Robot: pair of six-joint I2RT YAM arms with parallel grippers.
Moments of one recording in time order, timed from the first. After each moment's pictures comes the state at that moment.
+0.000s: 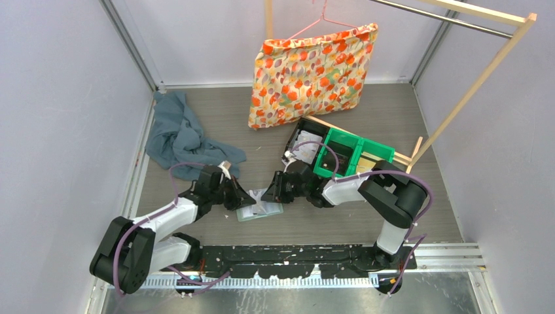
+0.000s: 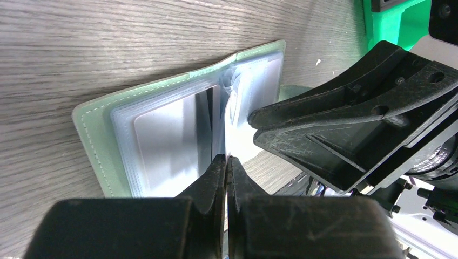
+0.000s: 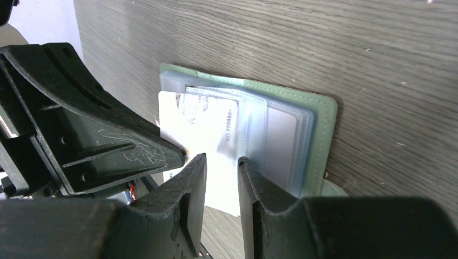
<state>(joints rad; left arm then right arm) -0.39 1.12 0.32 0.00 0.44 -0.92 0.89 1.76 0.70 0.43 -0.24 1.00</state>
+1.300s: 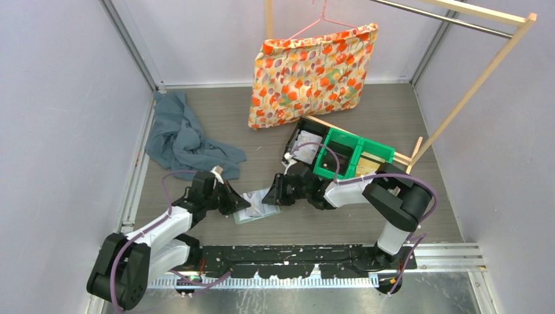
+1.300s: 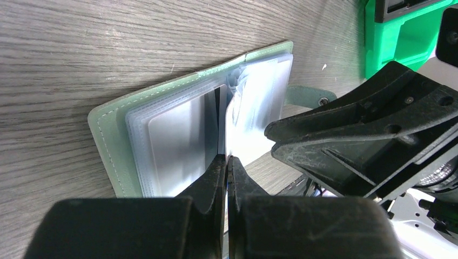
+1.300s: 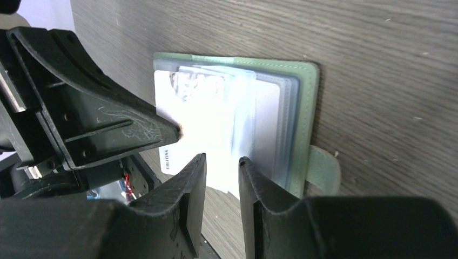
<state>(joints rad) -0.34 1.01 0.24 -0.02 0.43 -0.94 0.92 1.72 0.69 0.40 -0.24 0.98</state>
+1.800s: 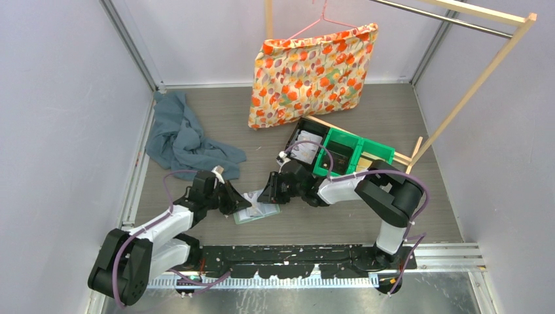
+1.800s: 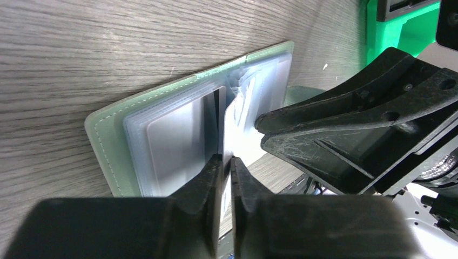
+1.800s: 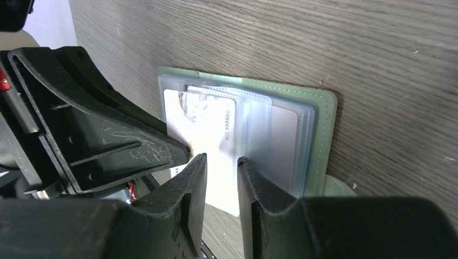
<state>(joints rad) -0.34 1.04 0.24 0.01 0.45 -0.95 0.93 1.78 0.76 0.38 -0.24 0.99</state>
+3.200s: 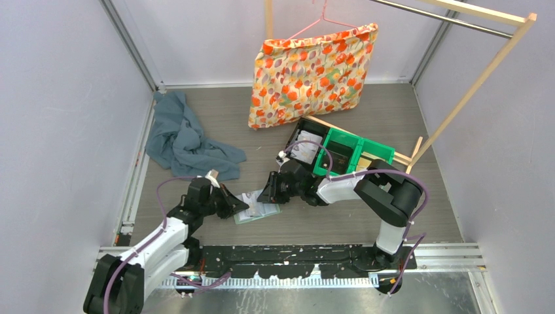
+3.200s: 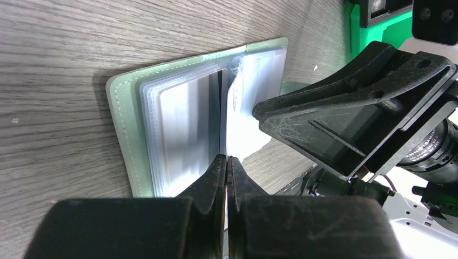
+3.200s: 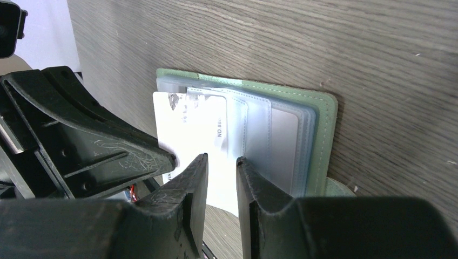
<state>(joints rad) -0.33 0.83 0.17 -0.05 0.41 -1.00 0.93 1.79 0.78 0.37 -0.24 1.00</state>
